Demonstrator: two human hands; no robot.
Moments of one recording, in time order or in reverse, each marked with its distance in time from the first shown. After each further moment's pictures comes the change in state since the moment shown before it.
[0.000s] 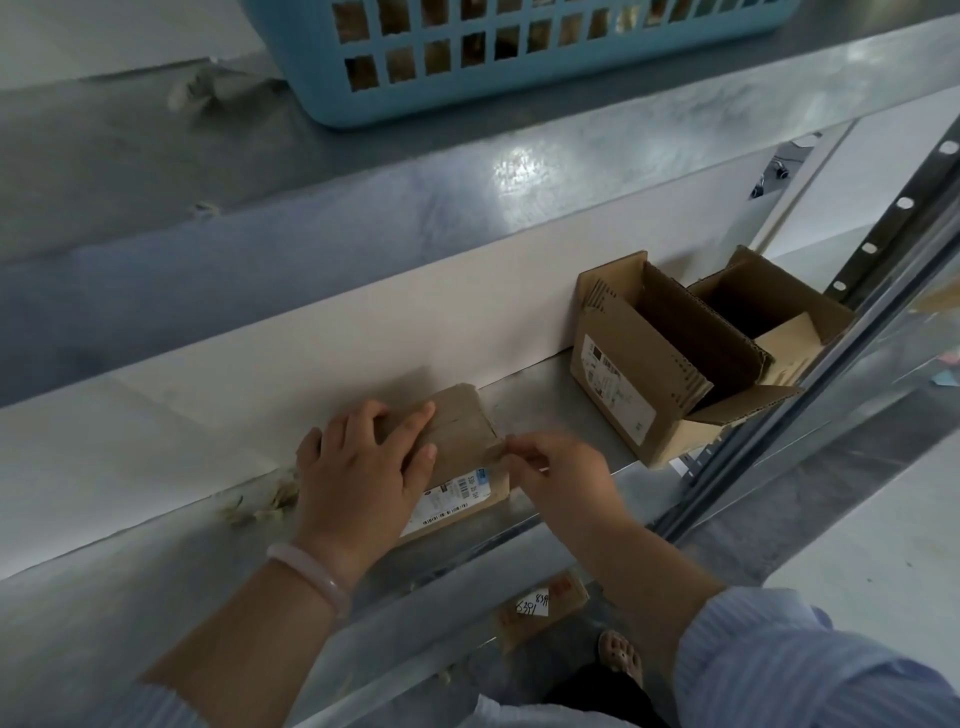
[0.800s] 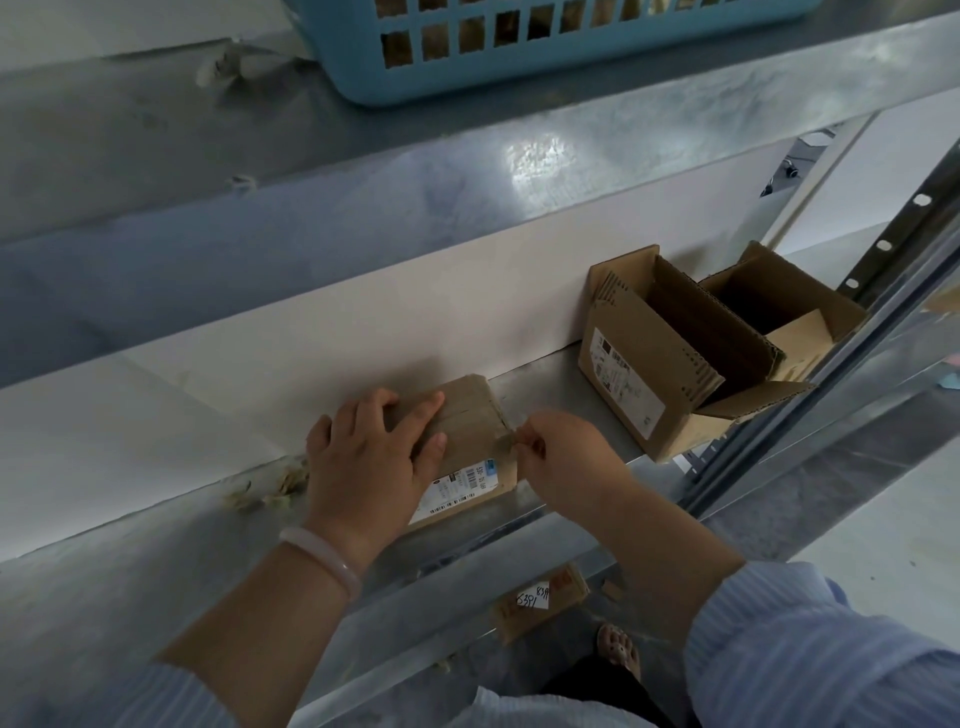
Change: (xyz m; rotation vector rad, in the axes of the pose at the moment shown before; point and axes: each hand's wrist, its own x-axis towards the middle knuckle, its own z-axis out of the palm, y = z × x) left_hand -0.001 -0.001 0.001 0.006 -0.013 -0.007; right_hand 0.012 -0.020 -0.009 -0.333 -0.147 -0.010
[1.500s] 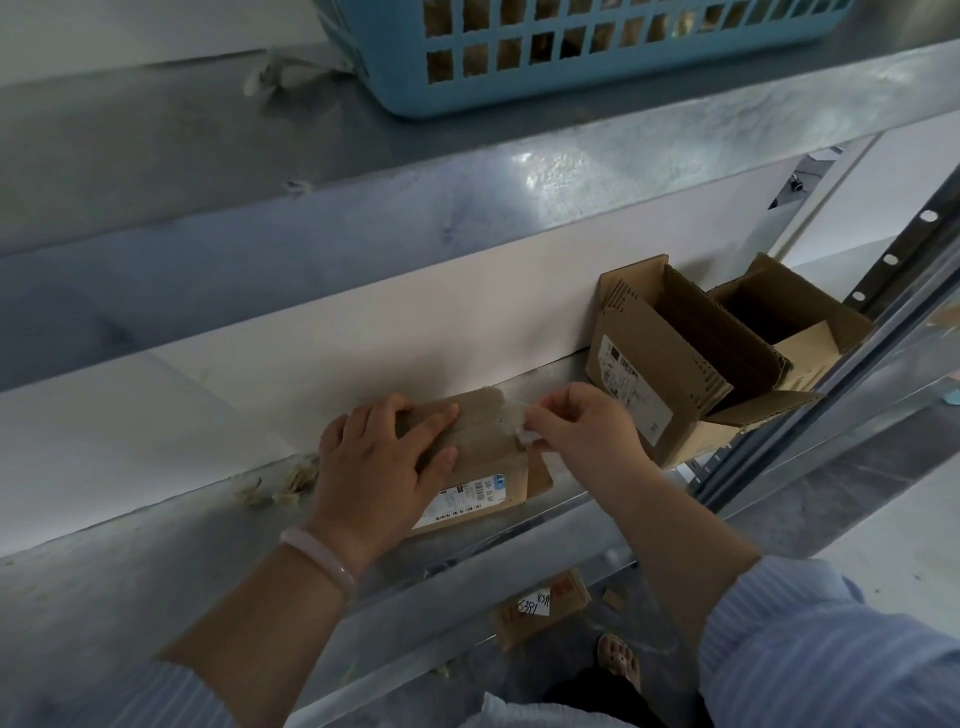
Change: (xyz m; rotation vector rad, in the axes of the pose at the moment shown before) left_hand -0.006 -0.009 -0.003 -0.040 -0.008 0.085; right_hand 0.005 -0.005 -0.012 0.614 0.168 0.126
